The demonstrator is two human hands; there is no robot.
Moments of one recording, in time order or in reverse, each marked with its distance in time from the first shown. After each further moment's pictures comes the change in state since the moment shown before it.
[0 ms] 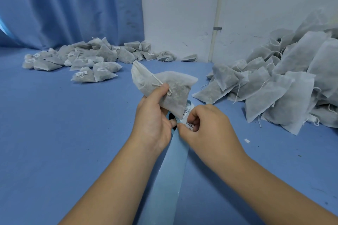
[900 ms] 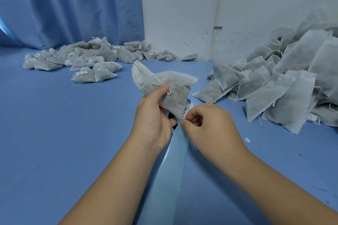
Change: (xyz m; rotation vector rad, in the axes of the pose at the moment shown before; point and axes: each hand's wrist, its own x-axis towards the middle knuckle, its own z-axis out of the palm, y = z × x) left_hand 0.001 0.000 -0.003 -0.028 -0.046 0.008; right_hand 0.005 0.001 -0.003 0.056 -0.018 0.001
